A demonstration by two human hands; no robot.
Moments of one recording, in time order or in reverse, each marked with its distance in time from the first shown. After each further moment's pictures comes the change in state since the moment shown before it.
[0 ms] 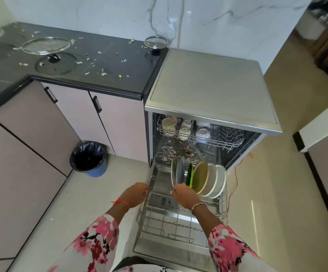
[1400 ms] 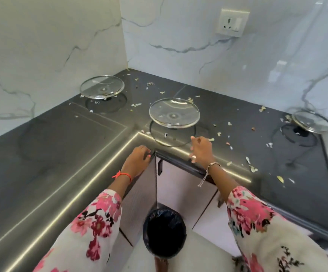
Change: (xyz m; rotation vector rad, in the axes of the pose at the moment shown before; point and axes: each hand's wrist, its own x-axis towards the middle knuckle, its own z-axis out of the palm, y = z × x) left_hand 0.179 -0.511 -0.517 -0.211 0.667 -0.118; right_hand 0.504 -0.587 -0.196 0.736 0.430 -0.165
